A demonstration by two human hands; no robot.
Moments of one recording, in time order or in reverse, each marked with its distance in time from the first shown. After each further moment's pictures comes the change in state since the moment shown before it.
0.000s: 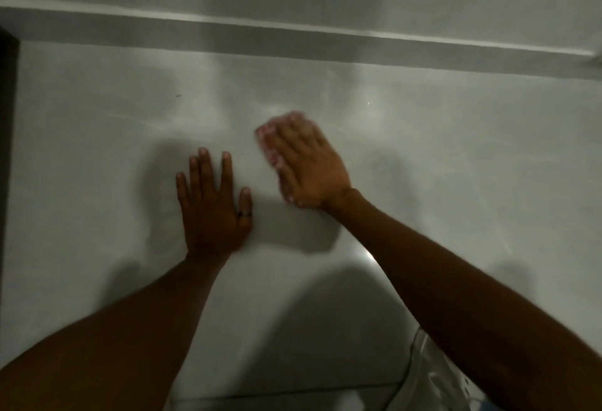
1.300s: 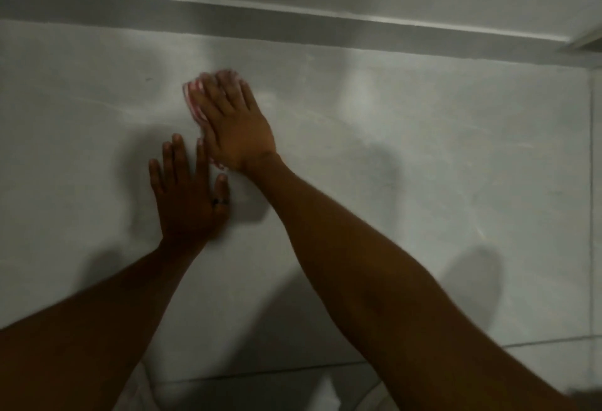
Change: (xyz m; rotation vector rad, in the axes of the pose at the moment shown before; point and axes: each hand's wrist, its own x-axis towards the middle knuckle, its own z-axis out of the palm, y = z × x) left_hand -0.003 -0.002 0.007 0.018 -0.038 0.009; right_hand 0.075 -0.053 0.009 -0.009 -0.094 0.061
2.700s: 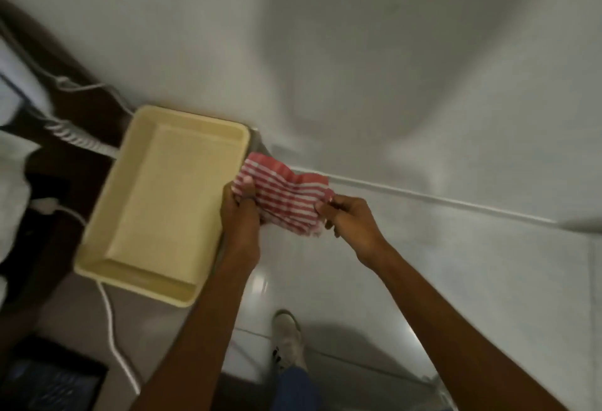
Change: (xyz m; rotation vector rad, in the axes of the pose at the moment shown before) left_hand 0.099 -0.106 -0.570 -1.488 0.160 -0.966; right_hand -0.040 -0.251 -0.450 1.180 -0.160 0.512
